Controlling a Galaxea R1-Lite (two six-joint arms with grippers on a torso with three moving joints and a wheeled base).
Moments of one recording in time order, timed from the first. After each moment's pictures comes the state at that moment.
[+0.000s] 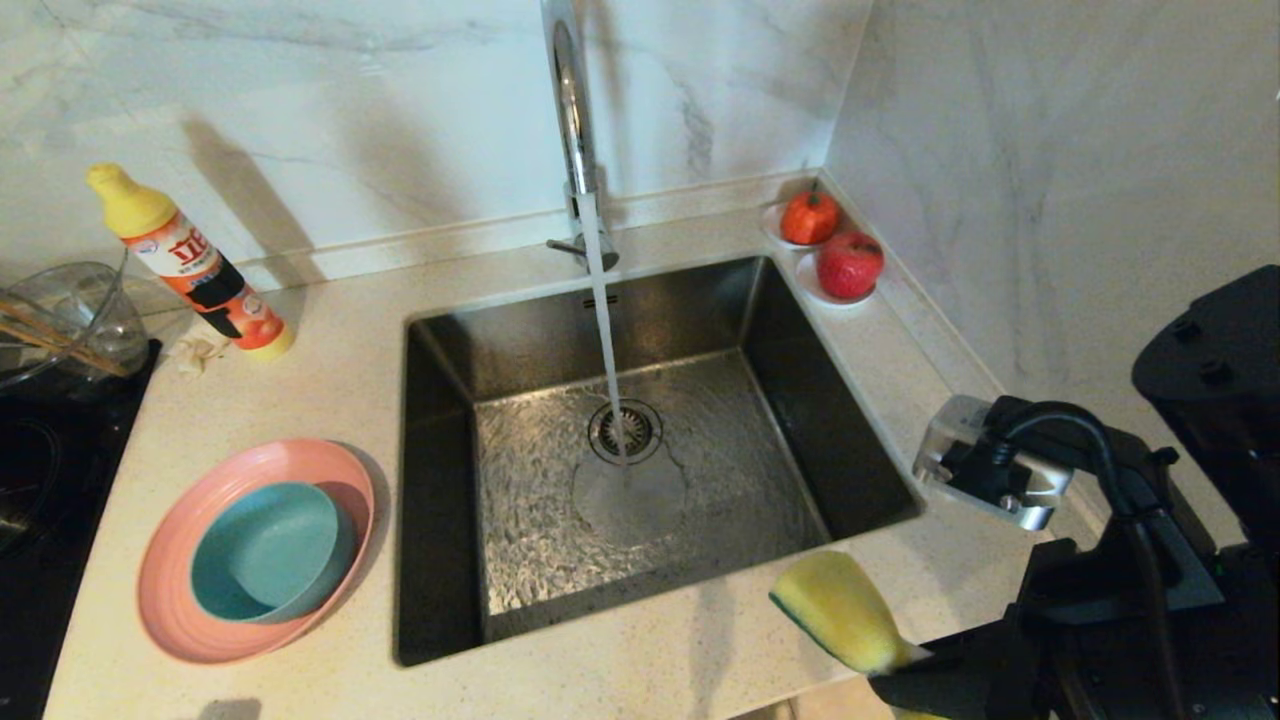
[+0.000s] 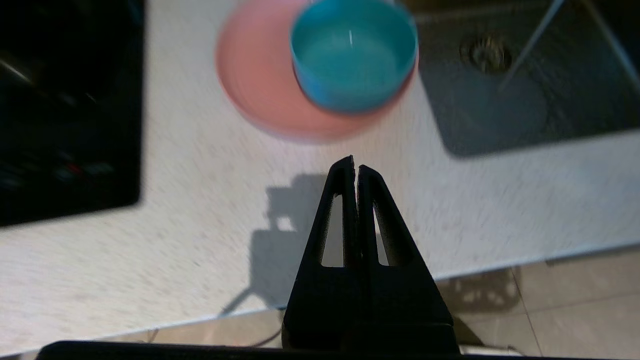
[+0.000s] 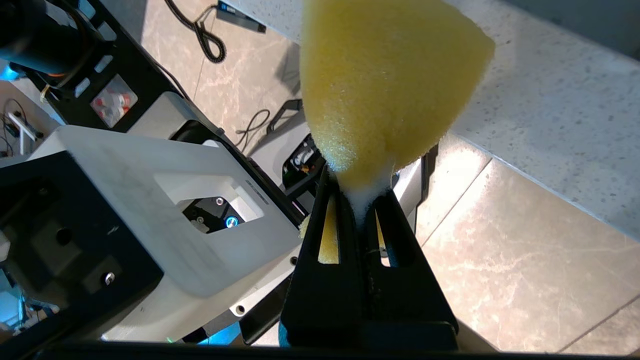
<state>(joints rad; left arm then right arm) 0.00 0.04 -0.24 0.23 0.06 0.00 0.99 1.39 -1.20 0.58 -0.01 0.24</state>
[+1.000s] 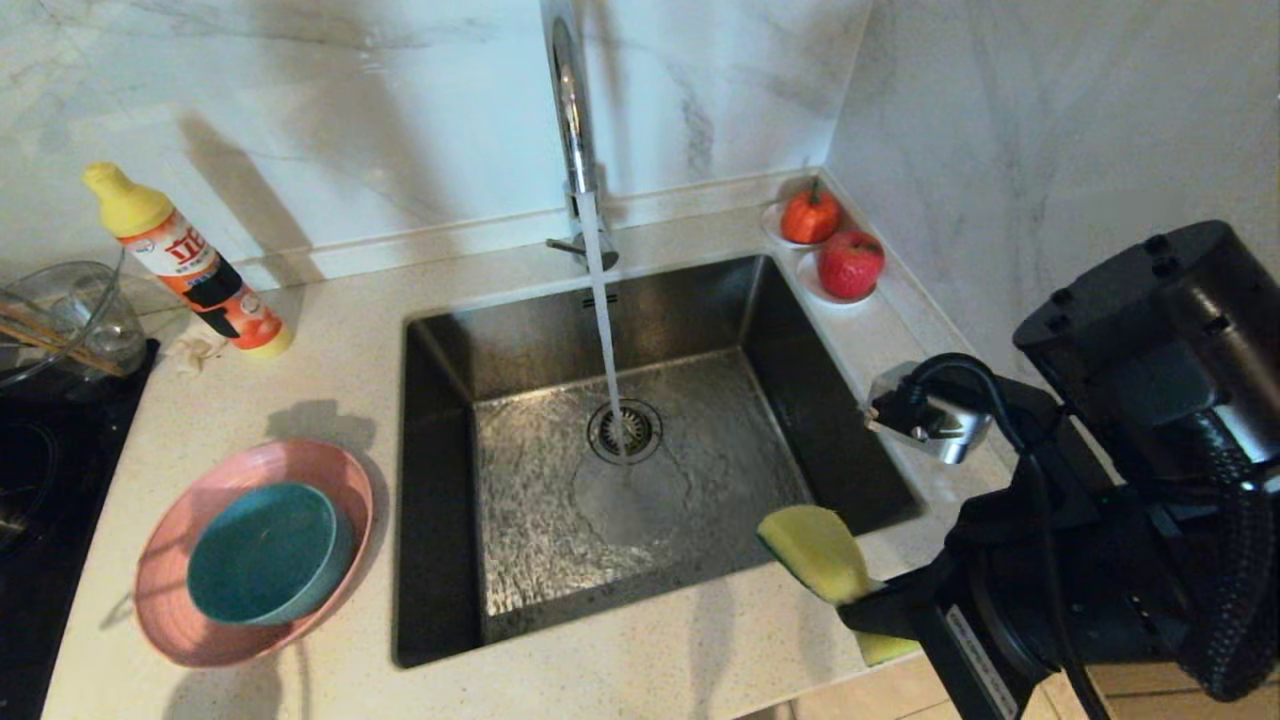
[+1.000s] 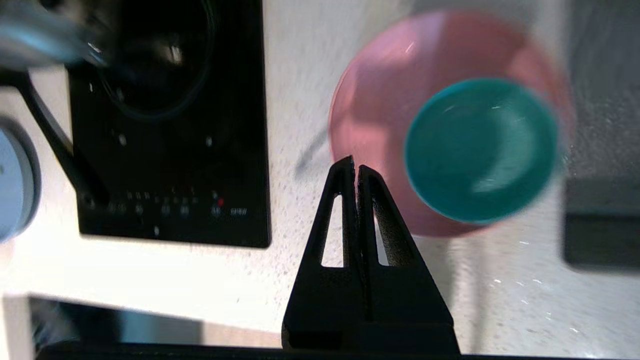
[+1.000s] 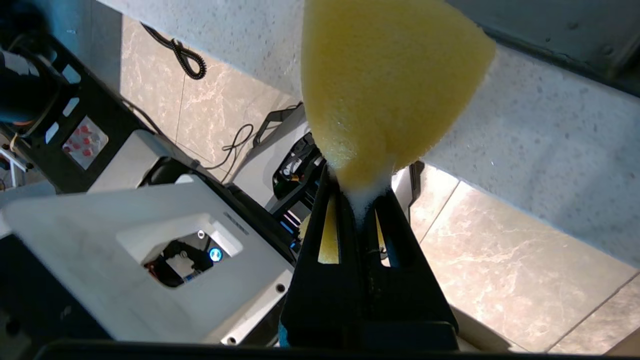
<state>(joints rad) 0.06 1.05 -0.97 0.45 0.33 0.05 0.90 1.49 -1.27 0.56 -0.01 0.25</state>
